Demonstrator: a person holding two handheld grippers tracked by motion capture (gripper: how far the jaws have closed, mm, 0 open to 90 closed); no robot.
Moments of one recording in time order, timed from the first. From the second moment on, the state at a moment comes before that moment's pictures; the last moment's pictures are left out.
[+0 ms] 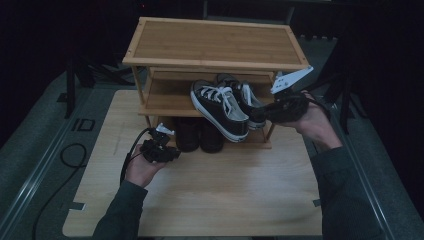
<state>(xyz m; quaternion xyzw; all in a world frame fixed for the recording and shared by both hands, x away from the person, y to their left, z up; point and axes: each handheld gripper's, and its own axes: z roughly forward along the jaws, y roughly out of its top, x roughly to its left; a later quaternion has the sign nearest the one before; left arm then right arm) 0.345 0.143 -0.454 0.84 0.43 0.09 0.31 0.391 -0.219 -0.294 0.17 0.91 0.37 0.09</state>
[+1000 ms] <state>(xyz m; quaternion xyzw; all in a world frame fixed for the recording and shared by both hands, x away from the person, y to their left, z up) 0.361 0.118 -0.411 0.84 0.40 0.13 0.34 0.374 -0.226 -0.338 0.15 0.92 0.35 0.07</state>
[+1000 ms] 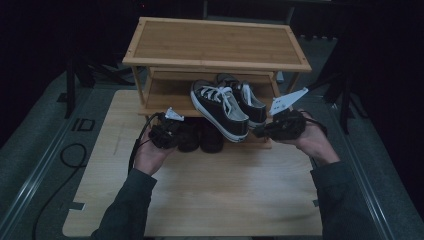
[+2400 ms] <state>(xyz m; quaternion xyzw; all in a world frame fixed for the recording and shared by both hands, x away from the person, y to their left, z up) 0.405 0.086 -0.372 0.83 0.40 0.20 0.33 0.368 -0.231 -0.384 0.16 0.92 0.36 0.04</state>
